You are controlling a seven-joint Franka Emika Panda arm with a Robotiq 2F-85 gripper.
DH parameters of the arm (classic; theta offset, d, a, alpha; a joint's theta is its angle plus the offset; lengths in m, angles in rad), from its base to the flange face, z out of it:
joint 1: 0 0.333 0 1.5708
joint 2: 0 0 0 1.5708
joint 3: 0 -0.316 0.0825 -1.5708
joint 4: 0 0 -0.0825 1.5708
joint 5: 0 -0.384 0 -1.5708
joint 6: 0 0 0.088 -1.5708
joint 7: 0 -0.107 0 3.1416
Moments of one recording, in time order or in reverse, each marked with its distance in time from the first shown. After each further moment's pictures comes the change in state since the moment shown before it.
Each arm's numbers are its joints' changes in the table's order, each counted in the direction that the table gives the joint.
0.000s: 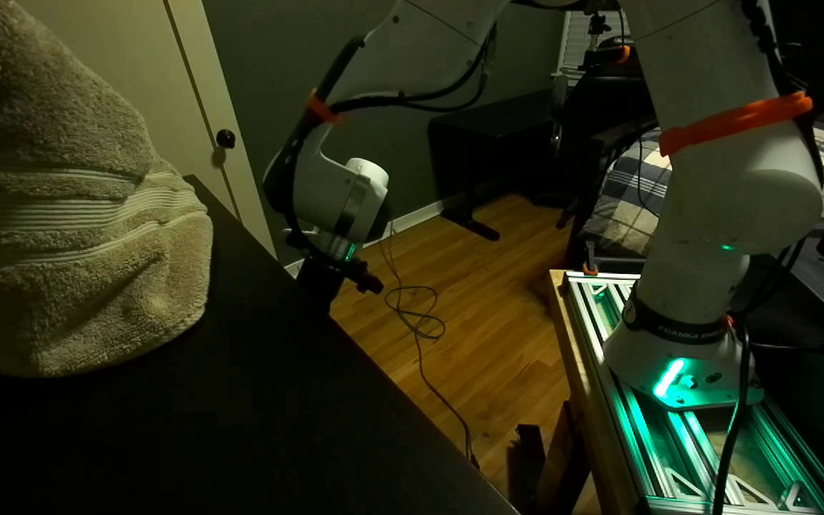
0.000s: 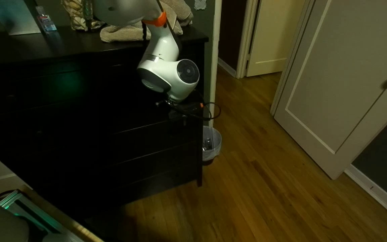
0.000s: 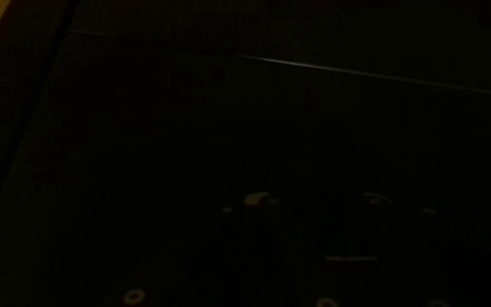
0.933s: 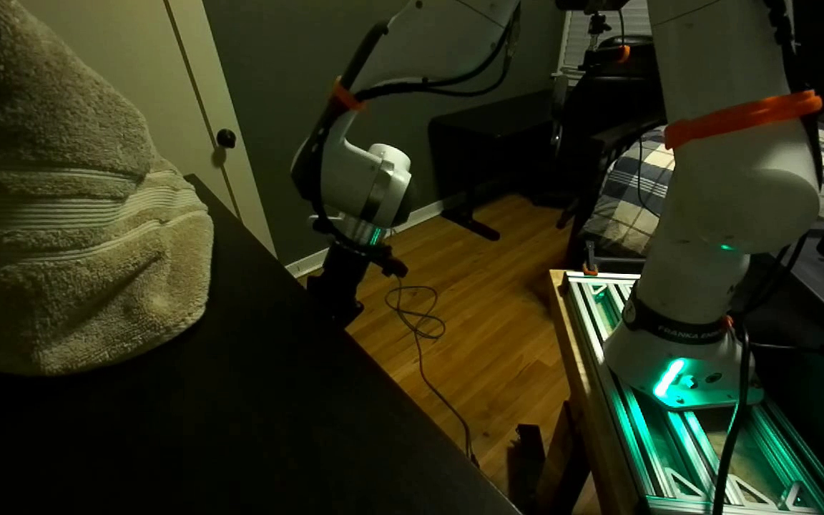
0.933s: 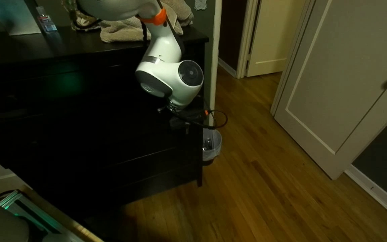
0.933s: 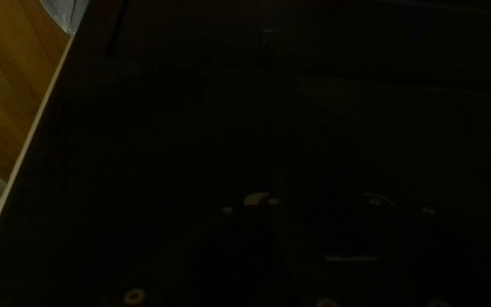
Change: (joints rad) arm -0.025 0.105 0.053 -0.128 0.032 -0.009 -0.044
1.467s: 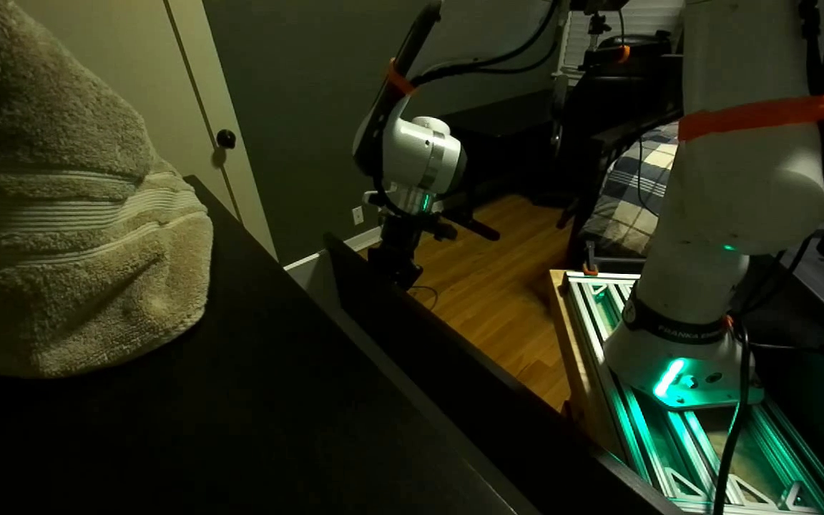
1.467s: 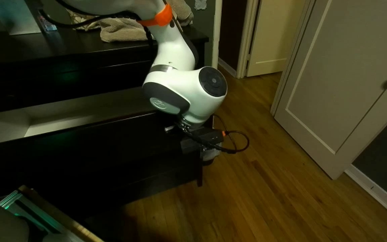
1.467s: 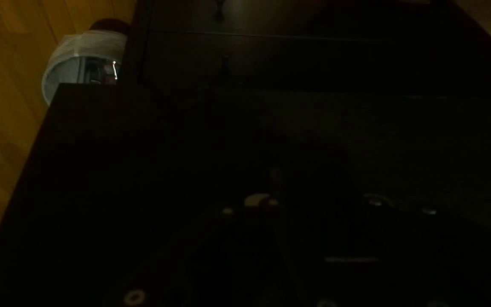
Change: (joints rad) arm 0.064 0.154 0.308 -0.176 0.257 -0.154 -0.110
